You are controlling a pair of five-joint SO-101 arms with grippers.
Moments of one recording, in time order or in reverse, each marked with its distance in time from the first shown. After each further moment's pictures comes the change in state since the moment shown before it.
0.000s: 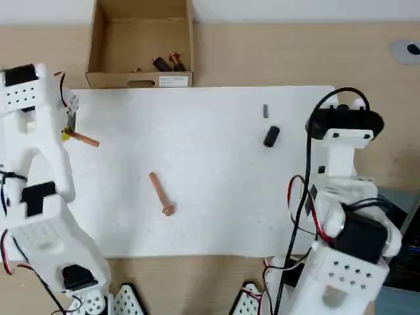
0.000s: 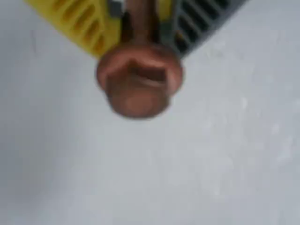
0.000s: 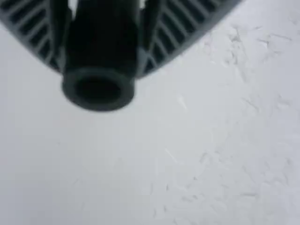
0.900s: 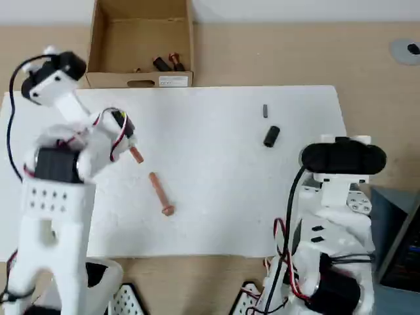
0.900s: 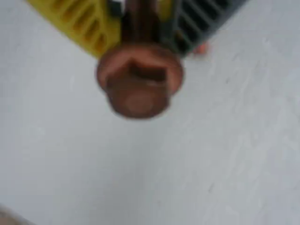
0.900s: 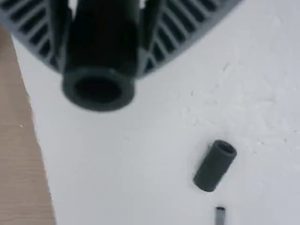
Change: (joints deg) left arm 23.3 -59.9 46.9 -20.3 -12.7; right arm -1.8 -28.7 20.5 -13.8 -0.1
